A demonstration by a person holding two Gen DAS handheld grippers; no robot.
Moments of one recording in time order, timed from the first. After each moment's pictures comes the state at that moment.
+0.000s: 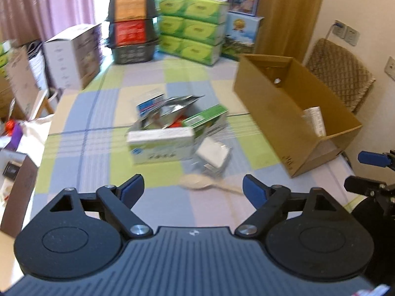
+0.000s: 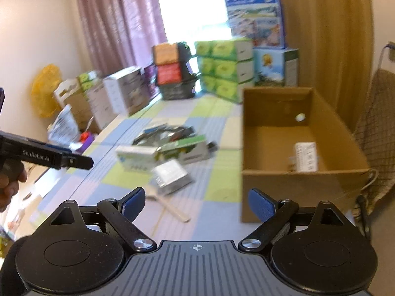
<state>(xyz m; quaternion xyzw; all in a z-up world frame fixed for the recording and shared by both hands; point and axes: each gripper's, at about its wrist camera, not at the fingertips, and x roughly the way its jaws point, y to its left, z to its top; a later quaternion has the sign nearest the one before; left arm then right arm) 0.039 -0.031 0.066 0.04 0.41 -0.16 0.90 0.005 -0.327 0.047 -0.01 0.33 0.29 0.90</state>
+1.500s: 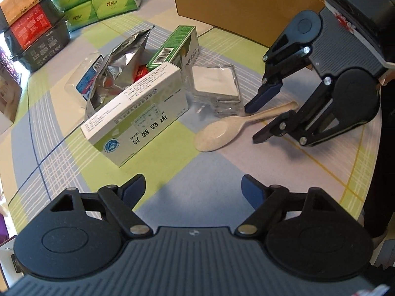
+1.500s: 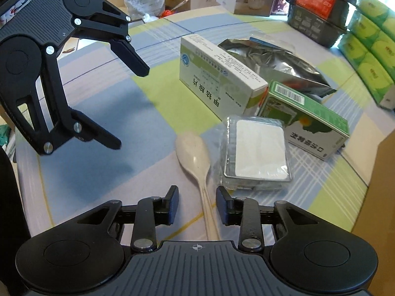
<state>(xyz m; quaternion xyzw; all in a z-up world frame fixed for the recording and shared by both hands) 0.125 -0.027 -0.057 0.26 0.44 -0.35 0.78 0.118 -0.149 -0.107 -0.29 0.41 0.47 0.72</state>
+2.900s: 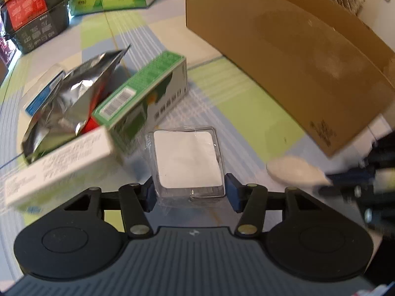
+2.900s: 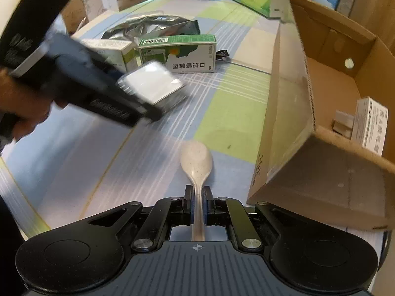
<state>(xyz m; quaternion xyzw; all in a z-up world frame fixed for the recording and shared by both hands) 0.161 -0.135 -0.080 0.17 0.48 -0.28 0.81 0.107 -0.268 -0.083 -0.15 0.49 0.28 0.81</state>
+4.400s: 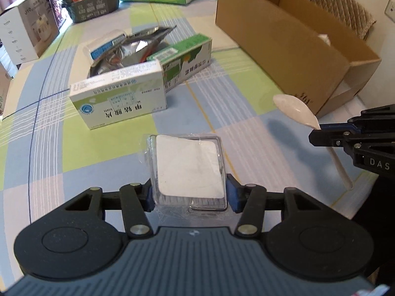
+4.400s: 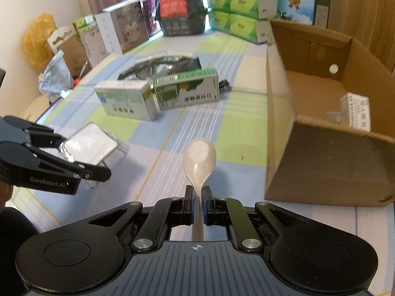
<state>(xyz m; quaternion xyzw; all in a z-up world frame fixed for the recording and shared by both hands) 0.072 -0.077 -0.041 0.10 0.48 -0.21 0.84 0.064 -0.280 -0.047 -0.07 0.43 0.29 0.85</state>
